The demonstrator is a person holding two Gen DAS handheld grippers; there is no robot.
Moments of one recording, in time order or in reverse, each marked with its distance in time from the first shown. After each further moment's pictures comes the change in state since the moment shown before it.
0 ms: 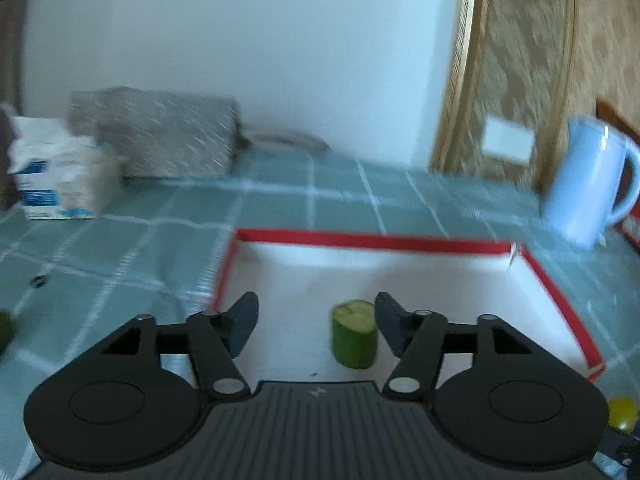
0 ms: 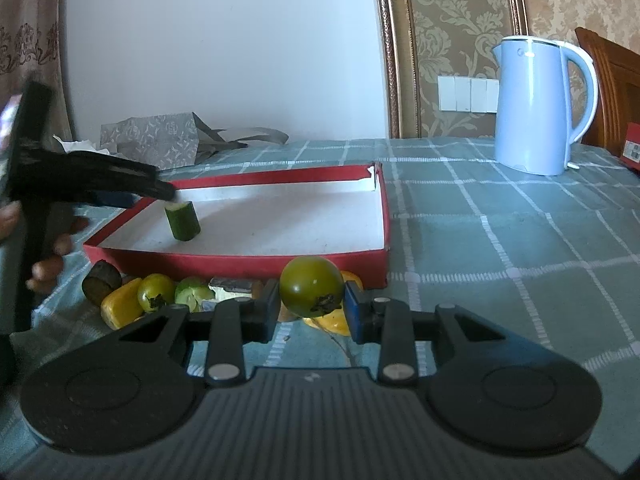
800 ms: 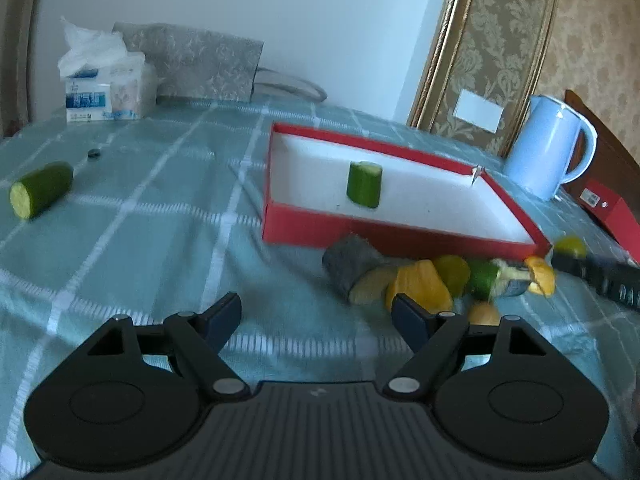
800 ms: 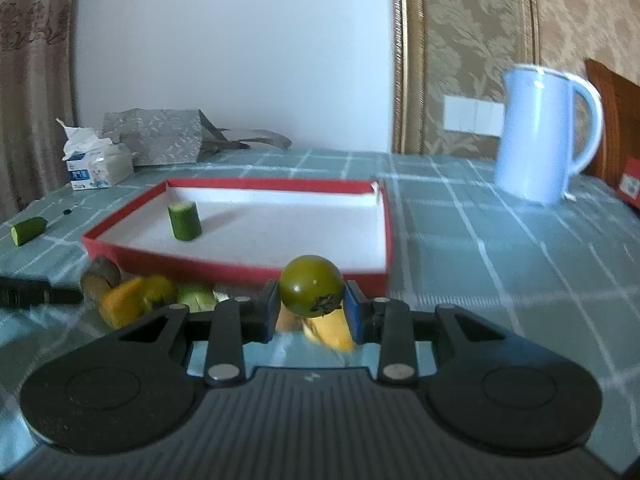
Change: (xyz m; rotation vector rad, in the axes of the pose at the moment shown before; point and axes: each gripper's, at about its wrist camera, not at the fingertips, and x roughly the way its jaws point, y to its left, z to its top) left arm -0.084 0.049 -0.089 -0.044 0.104 -0.120; right arm -0.001 0.015 0.013 -0.092 -0.016 -0.024
